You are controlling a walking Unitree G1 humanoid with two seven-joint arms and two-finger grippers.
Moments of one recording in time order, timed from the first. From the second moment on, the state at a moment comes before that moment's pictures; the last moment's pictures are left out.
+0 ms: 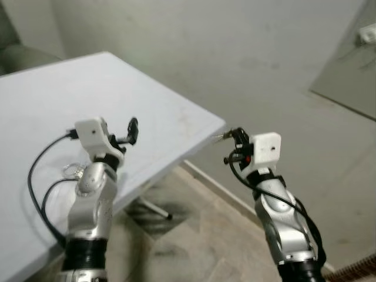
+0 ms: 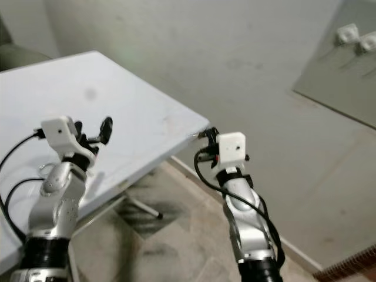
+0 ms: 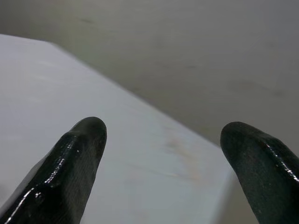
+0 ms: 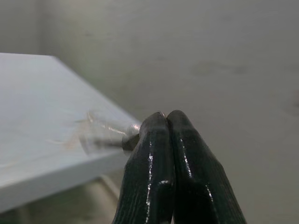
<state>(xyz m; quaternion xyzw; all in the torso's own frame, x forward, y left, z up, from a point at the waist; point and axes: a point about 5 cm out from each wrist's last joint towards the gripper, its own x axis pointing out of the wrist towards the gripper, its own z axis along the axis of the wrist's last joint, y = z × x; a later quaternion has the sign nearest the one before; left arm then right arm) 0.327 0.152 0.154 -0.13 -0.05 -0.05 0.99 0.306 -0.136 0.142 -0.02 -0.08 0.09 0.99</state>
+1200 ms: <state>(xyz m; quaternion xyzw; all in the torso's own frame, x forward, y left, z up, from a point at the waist) 0.327 0.149 0.157 -0.10 -0.04 -0.06 0.99 0.308 -0.152 0.139 -0.02 -0.08 0.04 1.00</state>
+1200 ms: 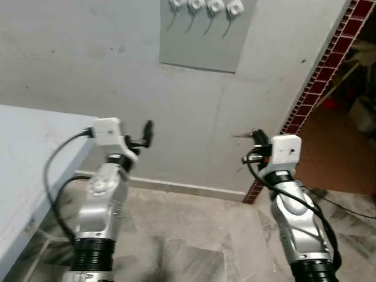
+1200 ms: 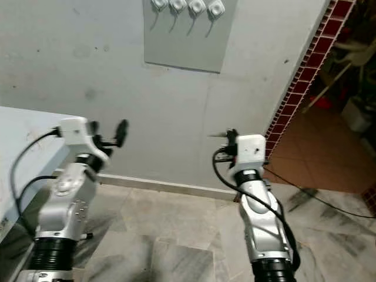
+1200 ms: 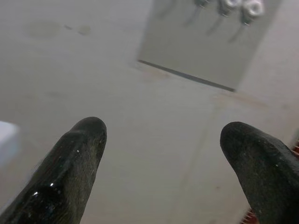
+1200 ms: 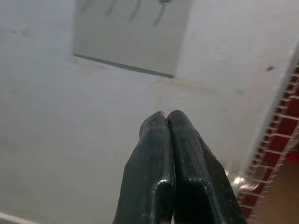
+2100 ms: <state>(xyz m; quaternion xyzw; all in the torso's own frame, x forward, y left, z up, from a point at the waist) 0.325 0.161 0.157 -0.10 -0.04 -0.04 0.99 0.309 -0.157 0.136 -0.03 -0.06 0.04 1.00</state>
